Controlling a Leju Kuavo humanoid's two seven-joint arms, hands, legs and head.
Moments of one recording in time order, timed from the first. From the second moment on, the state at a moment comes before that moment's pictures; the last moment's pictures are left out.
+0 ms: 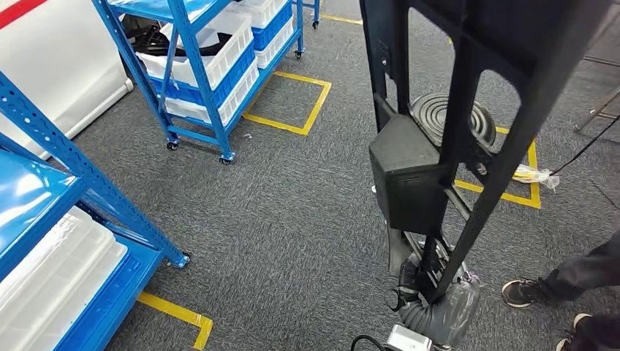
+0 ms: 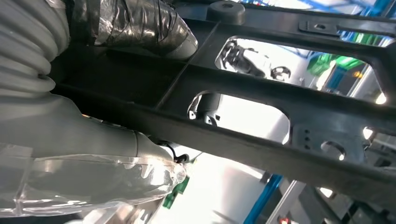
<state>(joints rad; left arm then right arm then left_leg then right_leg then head) -0.08 -0.19 0.92 -0.21 -1.14 0.21 -0.45 0.29 0.29 0.23 -1.89 0.72 -0.70 -0.70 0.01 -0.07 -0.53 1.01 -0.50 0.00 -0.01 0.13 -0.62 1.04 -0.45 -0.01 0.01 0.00</state>
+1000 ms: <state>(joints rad) -0.07 -0.19 0.94 -0.21 -1.14 0.21 -0.46 0.33 0.31 0.18 -1.90 0.67 -0.70 -0.70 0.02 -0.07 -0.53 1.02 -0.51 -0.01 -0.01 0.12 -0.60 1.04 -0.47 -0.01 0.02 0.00</state>
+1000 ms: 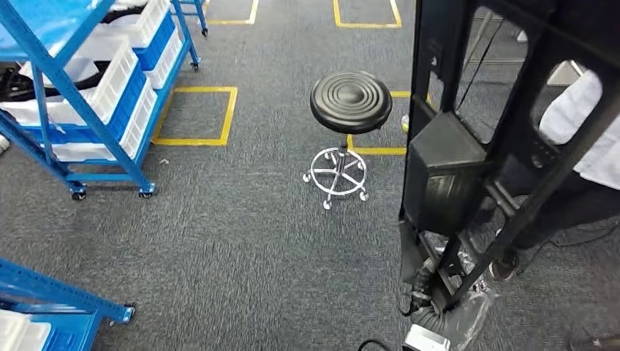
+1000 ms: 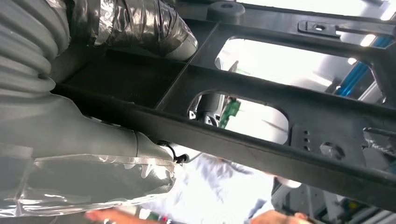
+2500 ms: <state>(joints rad) -0.07 -0.18 1.00 -0.21 -1.11 0.21 -0.49 0.36 0.32 0.14 -1.90 0.63 -0.70 -0.70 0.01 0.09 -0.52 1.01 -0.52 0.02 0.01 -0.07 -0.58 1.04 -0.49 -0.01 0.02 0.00</state>
